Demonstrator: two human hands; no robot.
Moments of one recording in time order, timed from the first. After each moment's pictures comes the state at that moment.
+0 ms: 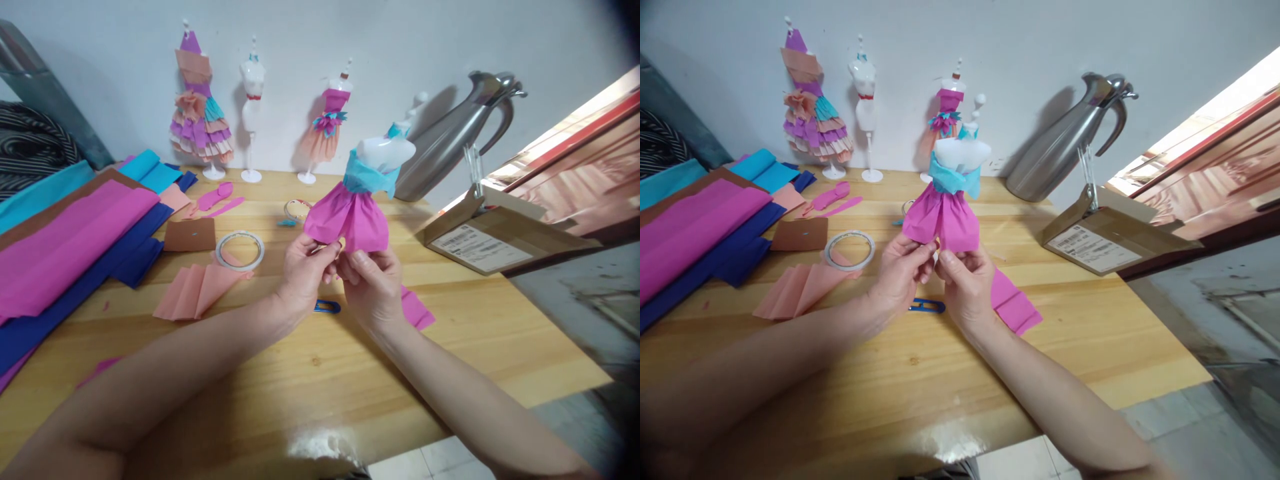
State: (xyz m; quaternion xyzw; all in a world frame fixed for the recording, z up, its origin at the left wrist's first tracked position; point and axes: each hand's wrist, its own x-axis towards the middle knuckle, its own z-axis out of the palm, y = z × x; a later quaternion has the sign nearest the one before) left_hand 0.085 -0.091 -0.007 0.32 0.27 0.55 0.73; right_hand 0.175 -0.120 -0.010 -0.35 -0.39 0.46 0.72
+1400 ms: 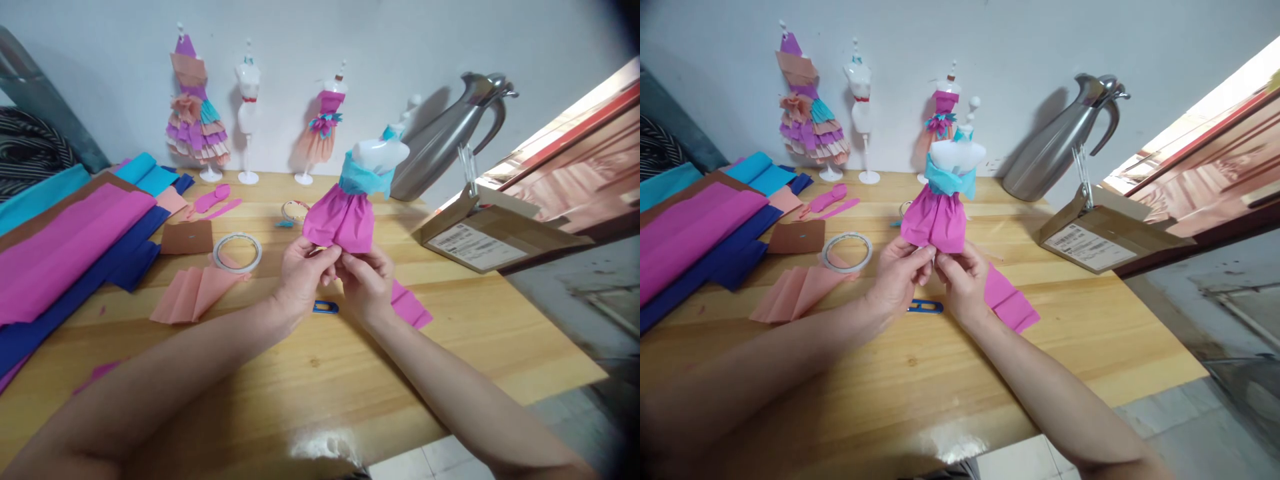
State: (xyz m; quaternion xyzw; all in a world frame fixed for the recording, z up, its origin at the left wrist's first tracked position) left_hand 0.085 -0.092 -0.010 0.33 0.25 0.54 0.73; right_hand 0.187 -0.111 -0.032 -0.40 -0.47 0.39 0.68
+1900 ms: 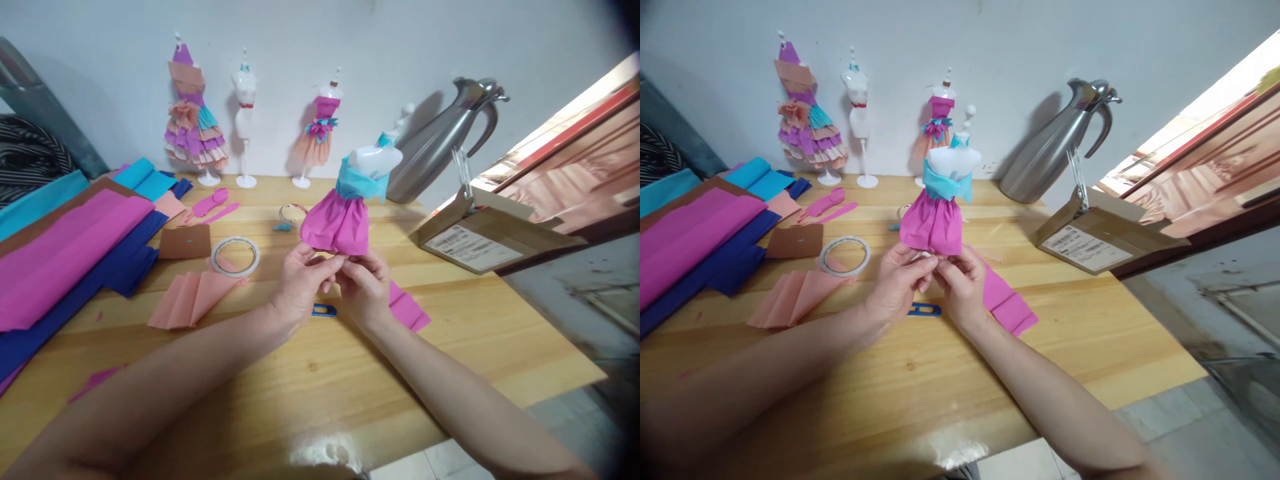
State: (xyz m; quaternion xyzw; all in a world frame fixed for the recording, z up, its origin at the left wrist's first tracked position) left_hand 0.085 -0.096 -0.011 0.34 0.24 0.52 0.74; right_hand 0.183 -0.114 -0.023 -0.38 -0.44 0.45 0.68
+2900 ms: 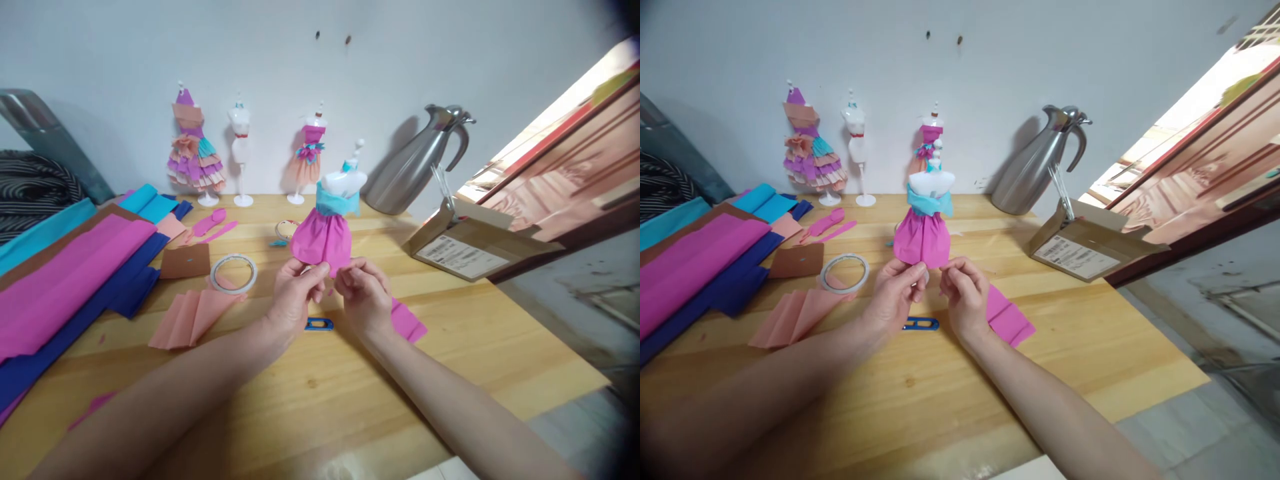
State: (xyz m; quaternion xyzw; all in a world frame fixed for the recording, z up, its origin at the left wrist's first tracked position) left_hand 0.081 -0.094 -0.007 0.33 0.28 0.52 0.74; right_hand 0.196 -0.112 -0.026 -0.41 -0.40 0.40 0.72
